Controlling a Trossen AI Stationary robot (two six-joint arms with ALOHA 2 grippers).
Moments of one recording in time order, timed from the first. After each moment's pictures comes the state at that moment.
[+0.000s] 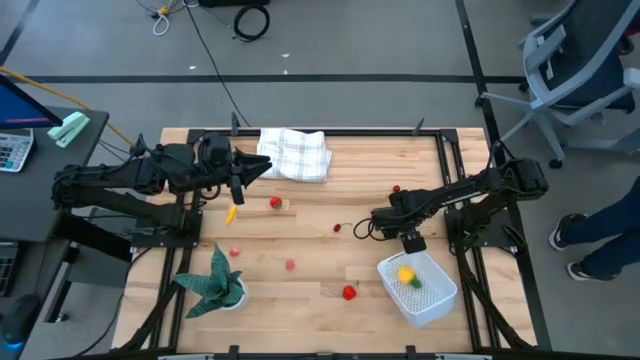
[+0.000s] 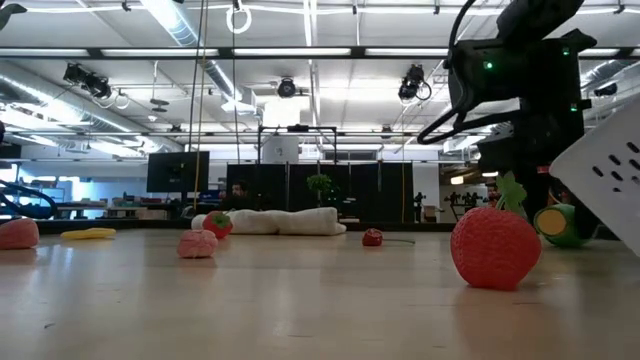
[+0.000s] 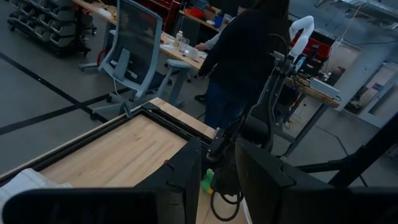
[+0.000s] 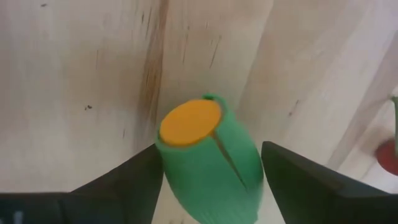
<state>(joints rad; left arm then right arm) -0.04 0.90 1.04 -0.21 -0.37 -0.46 0.06 1.53 0.77 -0.92 0.13 -0.13</state>
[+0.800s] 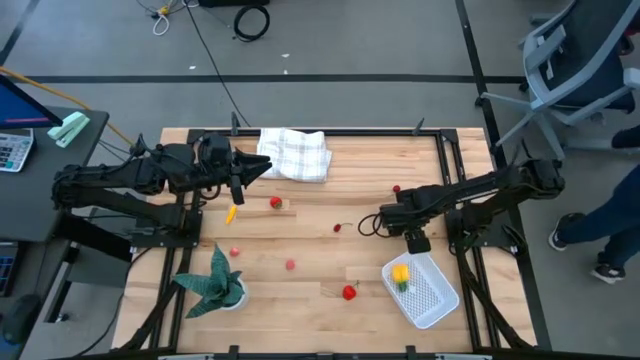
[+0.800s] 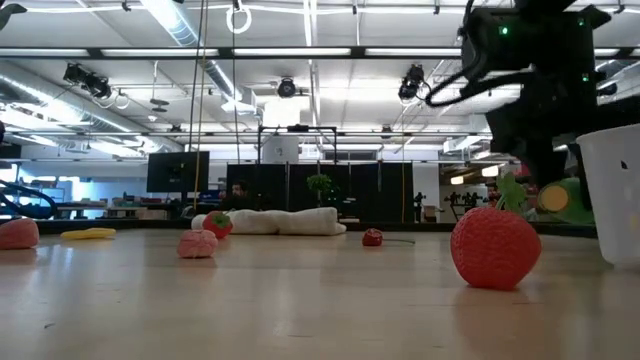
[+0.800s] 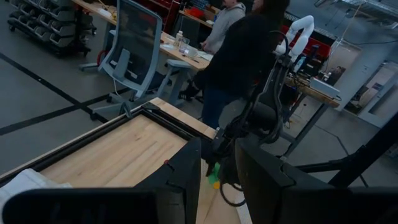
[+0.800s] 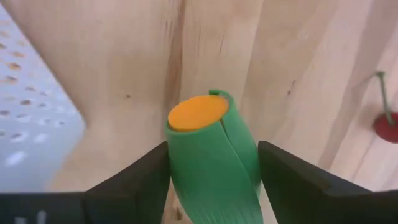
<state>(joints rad) -0.04 0.90 1.04 -0.21 -0.37 -0.46 0.08 1.39 0.79 -1.00 0.07 -0.04</state>
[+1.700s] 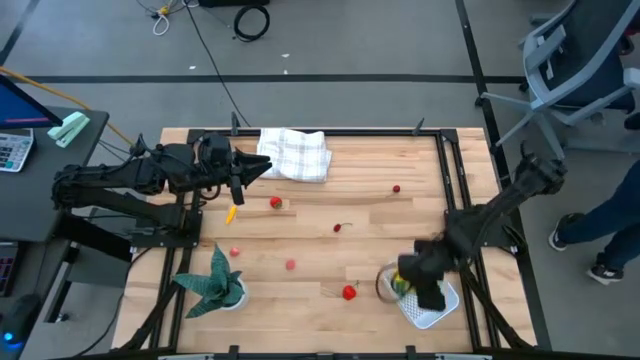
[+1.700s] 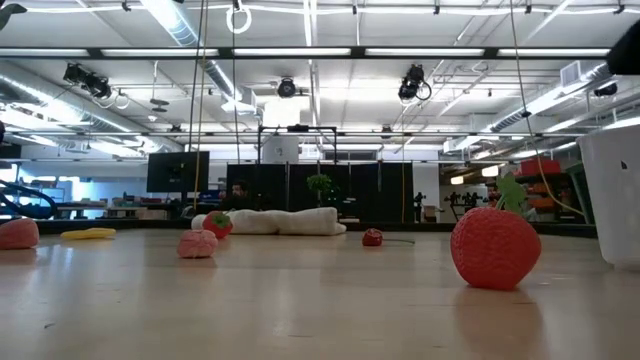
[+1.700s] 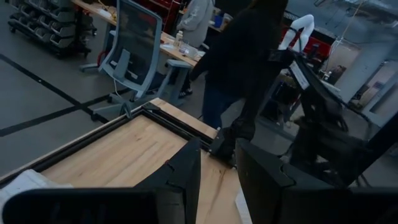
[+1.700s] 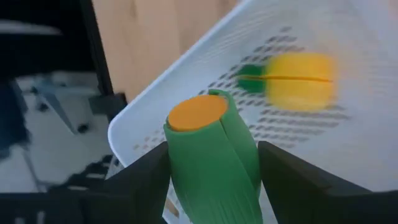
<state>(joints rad) -0.04 0.90 1.04 -0.22 -0.37 -0.44 0.65 1.37 1.02 -0.93 -0.21 0.83</state>
